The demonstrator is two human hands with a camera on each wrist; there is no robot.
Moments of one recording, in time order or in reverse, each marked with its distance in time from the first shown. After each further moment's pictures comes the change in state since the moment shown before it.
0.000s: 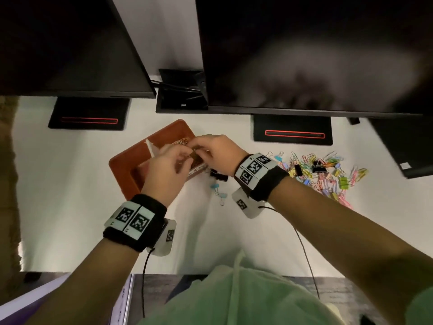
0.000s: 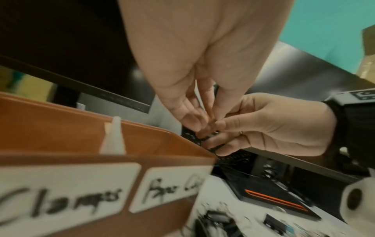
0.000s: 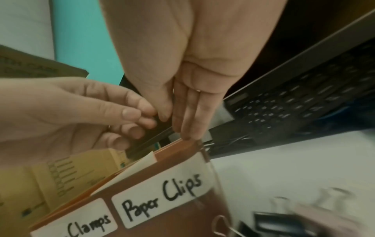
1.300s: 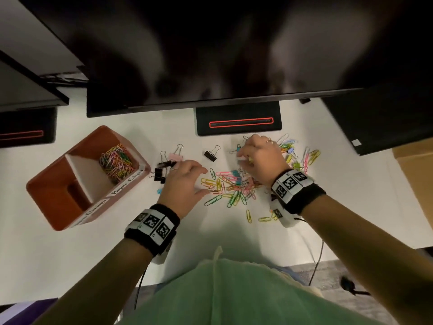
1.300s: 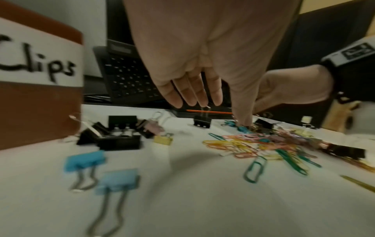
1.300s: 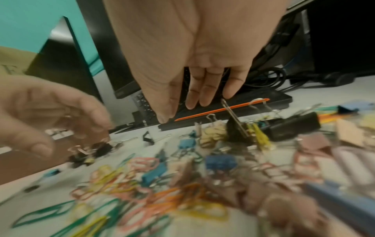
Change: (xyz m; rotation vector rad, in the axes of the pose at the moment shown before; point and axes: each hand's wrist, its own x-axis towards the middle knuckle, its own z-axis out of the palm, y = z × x) left_hand 0.003 0.043 0.155 0.256 -0.357 0.226; right_hand -0.152 0.168 -0.065 -0.348 0.121 0.399
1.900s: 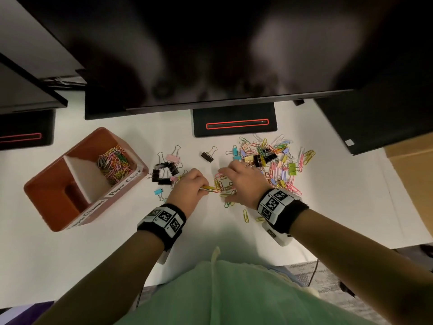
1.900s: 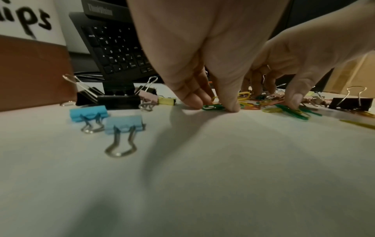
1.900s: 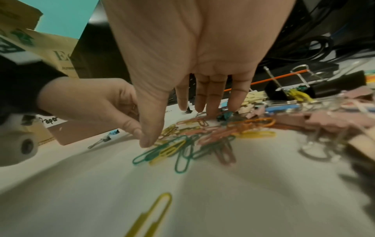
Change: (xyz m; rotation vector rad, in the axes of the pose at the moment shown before) left_hand 0.004 -0.005 0.031 -0.068 -0.143 -0.018; right_hand -0.028 -0.027 0.029 -0.082 -0.277 -0.098
